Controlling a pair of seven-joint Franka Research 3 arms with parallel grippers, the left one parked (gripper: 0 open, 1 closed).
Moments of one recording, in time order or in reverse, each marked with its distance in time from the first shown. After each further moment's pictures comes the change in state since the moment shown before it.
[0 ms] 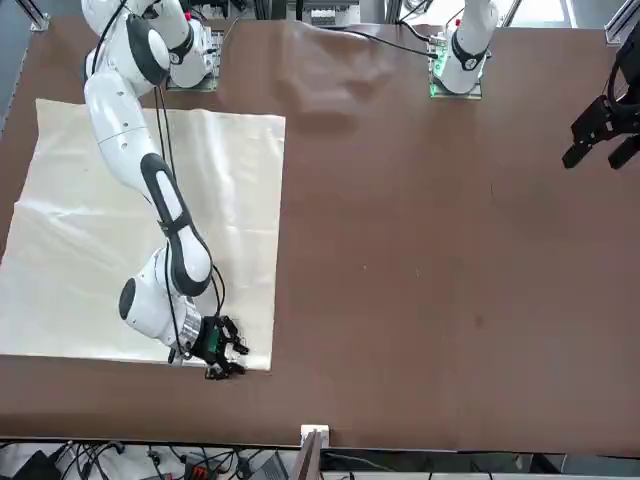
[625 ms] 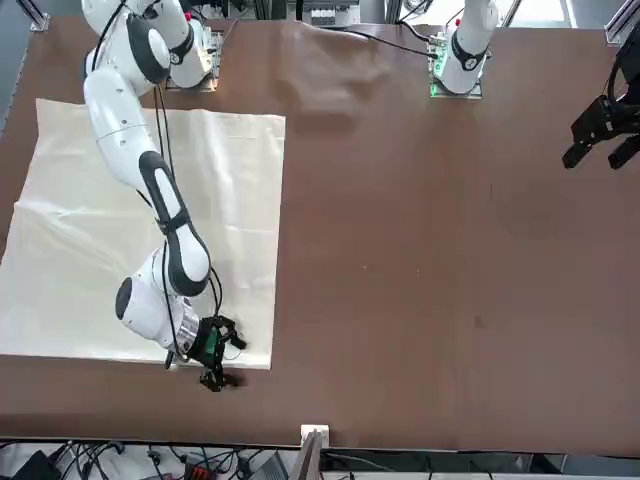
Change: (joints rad) arm 0.002 -0.019 -0.003 0.041 -0.009 -0.002 -0.096
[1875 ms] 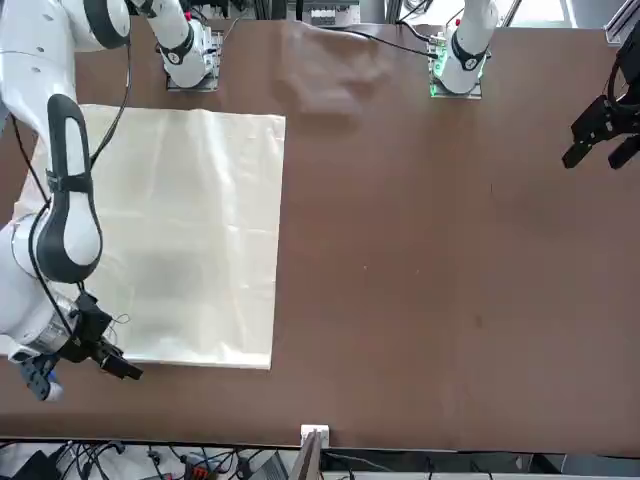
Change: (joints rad) arm -0.144 -0.316 -0.249 -0.063 -0.183 -0.362 -1.172
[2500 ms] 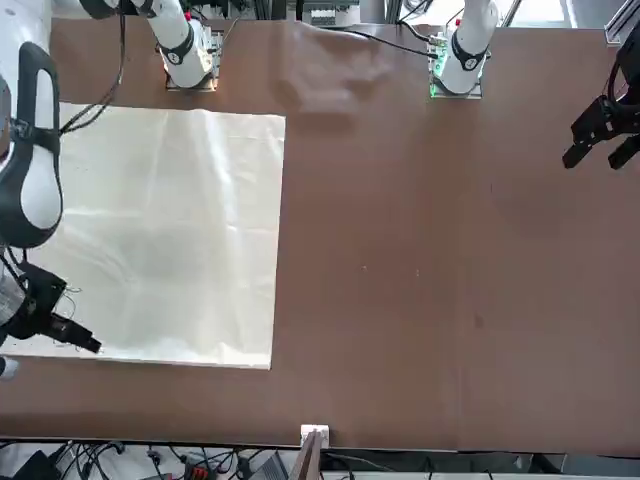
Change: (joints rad) arm 0.008 -0.181 -0.031 -0.008 -0.152 -0.230 -0.127
